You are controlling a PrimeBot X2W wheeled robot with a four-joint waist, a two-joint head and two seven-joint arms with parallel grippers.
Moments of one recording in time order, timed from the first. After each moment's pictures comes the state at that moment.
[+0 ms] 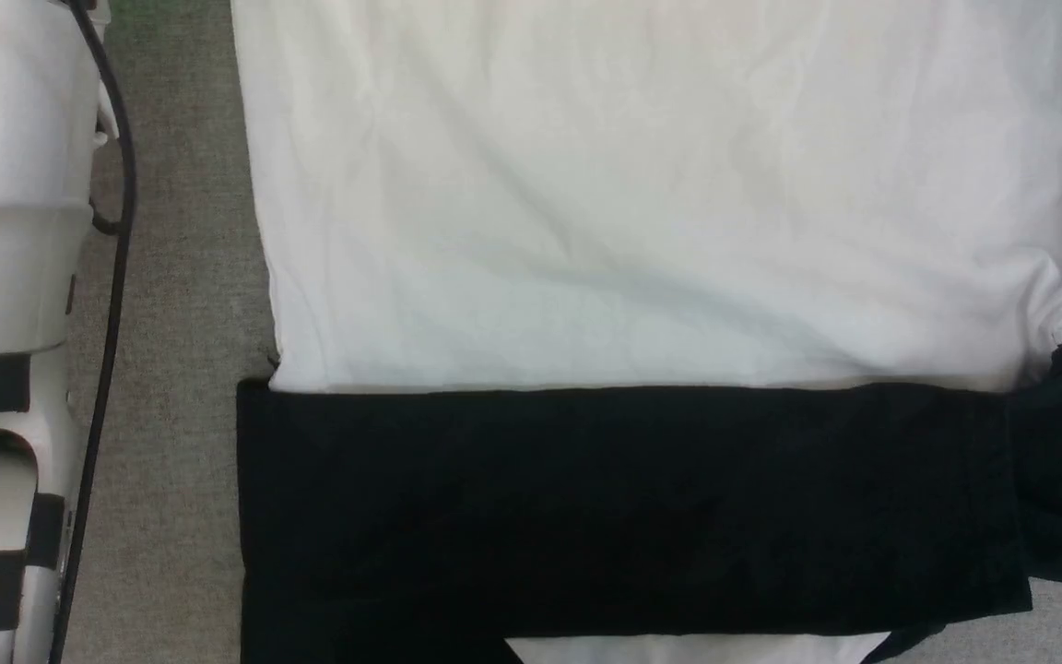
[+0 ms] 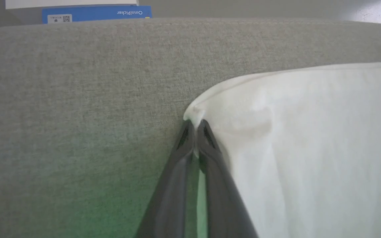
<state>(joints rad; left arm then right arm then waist) -1.35 0.31 -0.35 0.46 -0.64 0.11 0.91 -1.29 -0.32 0.18 0.52 0.24 0.13 0.76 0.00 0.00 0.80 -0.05</state>
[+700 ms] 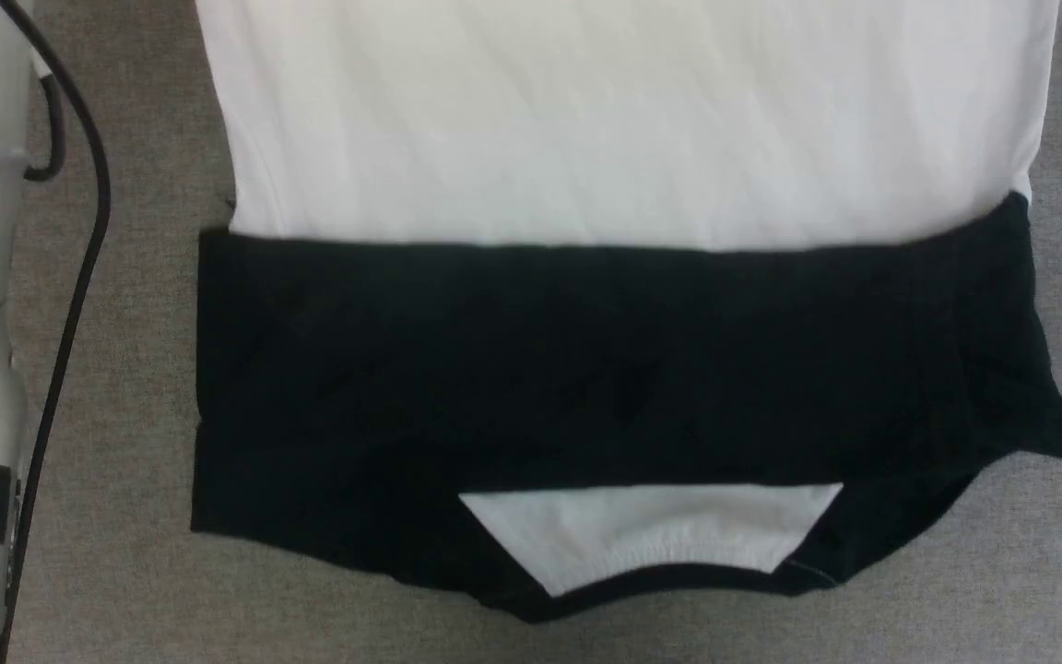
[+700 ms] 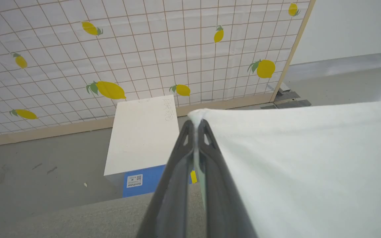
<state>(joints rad) -1.43 0.35 -0.37 0.45 -0.45 0.06 0.33 -1.43 -0.34 0.18 0.57 0.24 0.13 0.47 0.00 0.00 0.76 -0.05</state>
